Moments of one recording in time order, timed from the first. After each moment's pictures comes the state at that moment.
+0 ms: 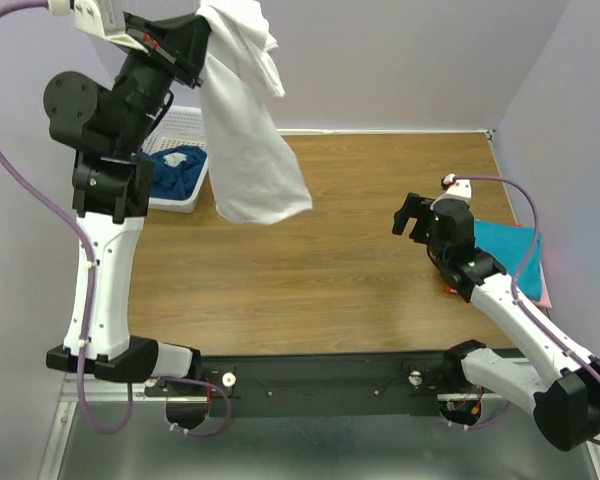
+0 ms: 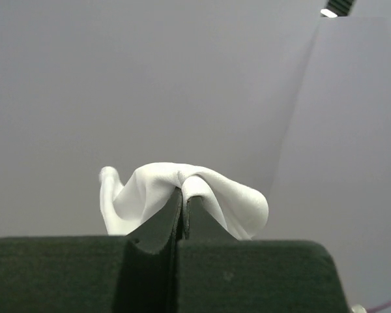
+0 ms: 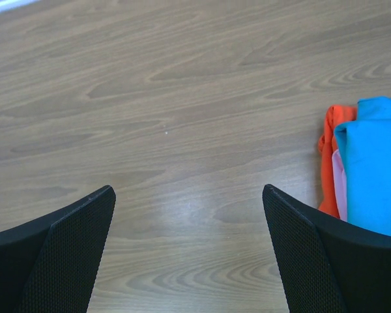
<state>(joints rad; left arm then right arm) -0.18 1.39 2.03 -0.08 0.29 -0.39 0.38 1.01 0.72 -0.14 0.32 0.38</state>
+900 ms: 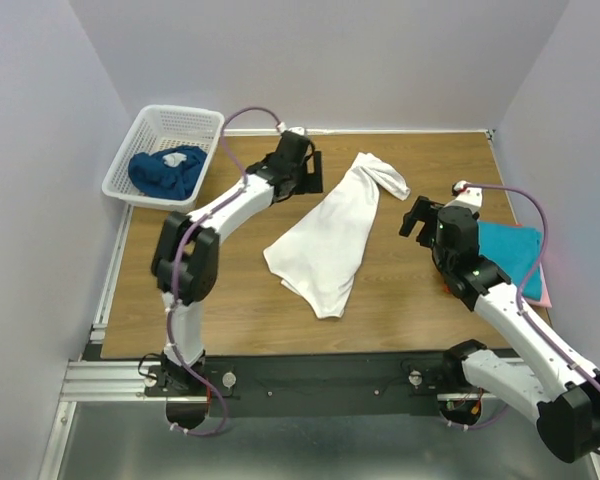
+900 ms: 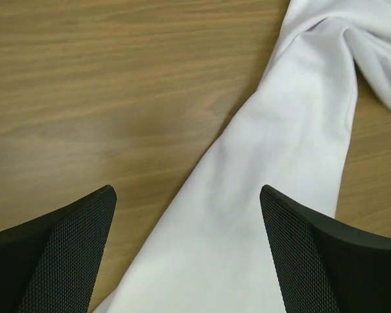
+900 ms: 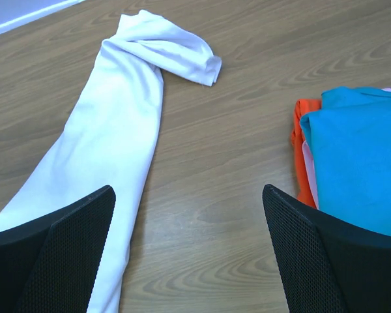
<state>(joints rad) -0.54 2.02 1.71 -0.40 -0.14 -0.44 0.38 0.92 0.67 -0.15 0.43 0.42</state>
